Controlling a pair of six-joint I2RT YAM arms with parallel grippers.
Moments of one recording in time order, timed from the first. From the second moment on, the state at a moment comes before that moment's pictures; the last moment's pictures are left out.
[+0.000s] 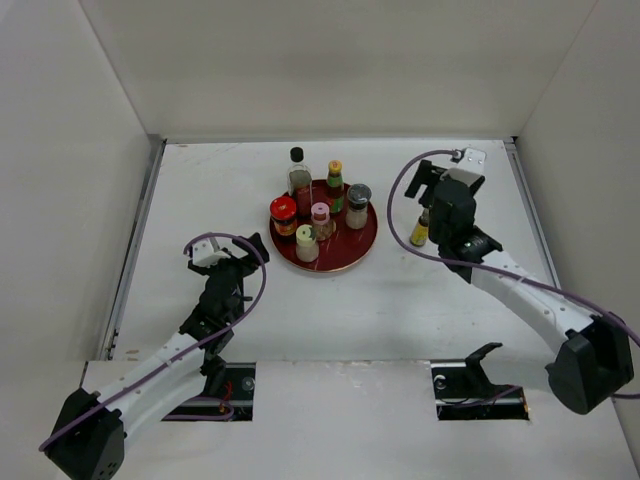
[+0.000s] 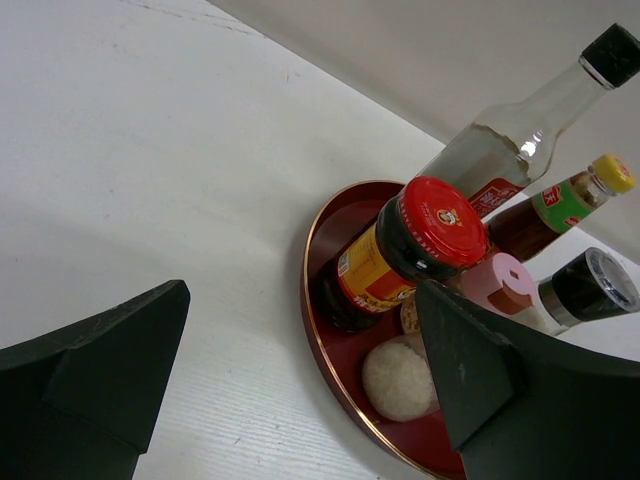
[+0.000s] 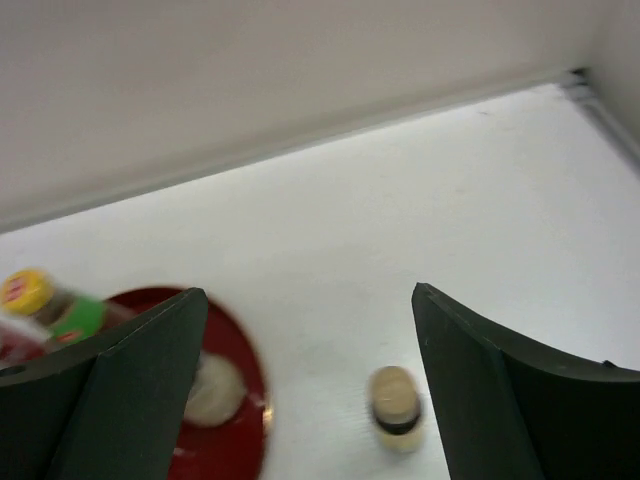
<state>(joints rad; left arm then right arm) -0.58 0.69 0.16 0.49 -0.72 -0.55 0.52 1.21 0.90 0.19 0.67 0.27</state>
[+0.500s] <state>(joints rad) -0.58 0.69 0.16 0.49 -0.71 -0.55 0.42 1.39 0.82 0.12 0.64 0.34</state>
